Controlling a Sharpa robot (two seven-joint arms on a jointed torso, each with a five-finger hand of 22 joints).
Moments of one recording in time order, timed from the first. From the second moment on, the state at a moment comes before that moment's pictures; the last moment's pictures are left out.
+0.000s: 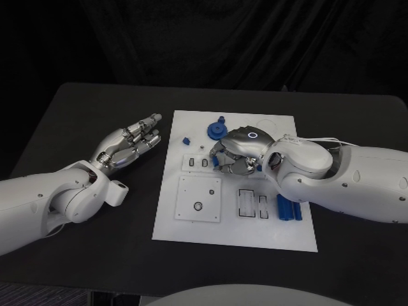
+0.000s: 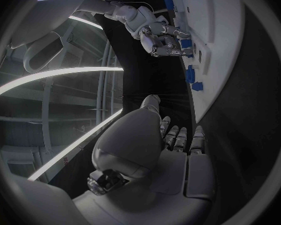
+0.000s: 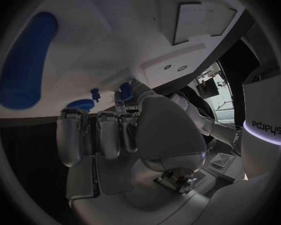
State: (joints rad) left arm 1.20 -1.02 -0.21 1.53 -0.32 -0.16 0.68; left_hand 1.57 0.21 -0.19 0.25 0.61 0.26 0.03 0.03 0.03 0.04 0.07 0.01 0.01 0.00 0.06 0.01 0.00 0.16 0.00 0.16 0.01 0.00; right arm 1.35 -0.71 -0.25 1.65 -1.70 -0.33 -0.20; right_hand 1.30 -0.06 0.18 0.10 0.17 0.86 0.09 0.07 0.32 1.47 -0.01 1.57 1.31 1.47 -0.08 1.54 1.31 0.01 1.47 0.03 1.50 1.31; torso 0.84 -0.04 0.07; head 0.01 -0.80
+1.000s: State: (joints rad) left arm 1.20 -1.07 -0.21 1.58 -0.33 -0.25 0.68; left_hand 1.55 0.20 -0.19 0.28 0.57 0.27 0.06 0.03 0.03 0.02 0.05 0.01 0.01 0.00 0.04 0.01 0.00 0.16 0.00 0.16 0.01 0.00; right arm 1.45 -0.92 -0.24 1.80 -1.70 -0.59 -0.18; right_hand 1.19 -0.22 0.01 0.30 0.06 0.57 0.10 0.08 0.18 1.47 0.00 1.57 1.31 1.47 -0.07 1.53 1.31 0.01 1.46 0.04 1.50 1.31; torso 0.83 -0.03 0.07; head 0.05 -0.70
